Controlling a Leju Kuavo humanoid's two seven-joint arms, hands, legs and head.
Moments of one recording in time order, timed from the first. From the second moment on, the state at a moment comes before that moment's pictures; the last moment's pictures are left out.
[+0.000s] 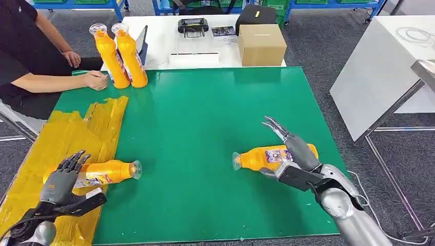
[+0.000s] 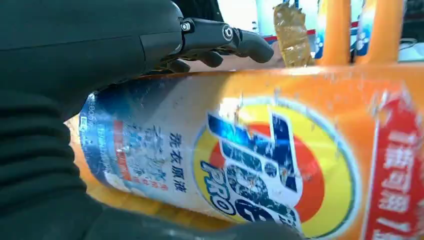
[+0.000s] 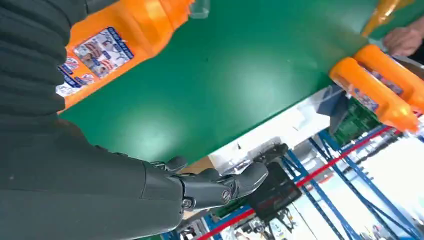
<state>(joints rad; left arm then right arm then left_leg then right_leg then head) -0.10 0.28 0.07 -1.00 -1.14 0.30 -0.49 -0.16 -0.39 0.34 -1.59 0.38 0.14 -0.25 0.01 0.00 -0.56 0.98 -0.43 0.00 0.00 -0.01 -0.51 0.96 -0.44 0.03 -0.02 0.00</state>
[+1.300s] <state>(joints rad) 0.00 0.11 0.16 -1.36 -0.36 0.04 -0.70 -0.12 -0.56 0.36 -1.55 0.53 0.21 -0.13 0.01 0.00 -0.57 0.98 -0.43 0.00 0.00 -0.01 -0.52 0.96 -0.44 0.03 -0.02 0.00</state>
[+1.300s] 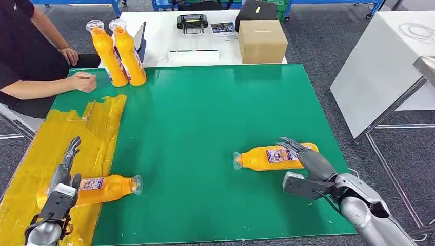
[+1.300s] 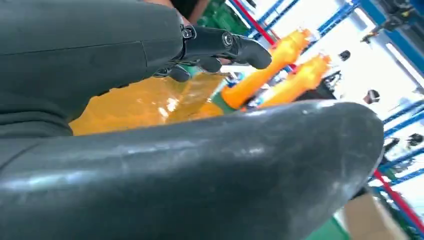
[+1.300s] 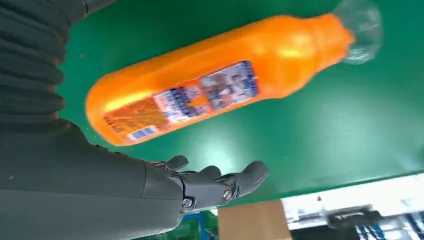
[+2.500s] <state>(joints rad) -0.05 -0.02 0.16 -1.48 -0.09 -0.37 -0.70 -0.44 -0.54 0.54 -1.09 0.58 0.26 -0.10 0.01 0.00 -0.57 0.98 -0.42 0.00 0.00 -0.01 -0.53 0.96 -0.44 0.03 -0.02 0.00</state>
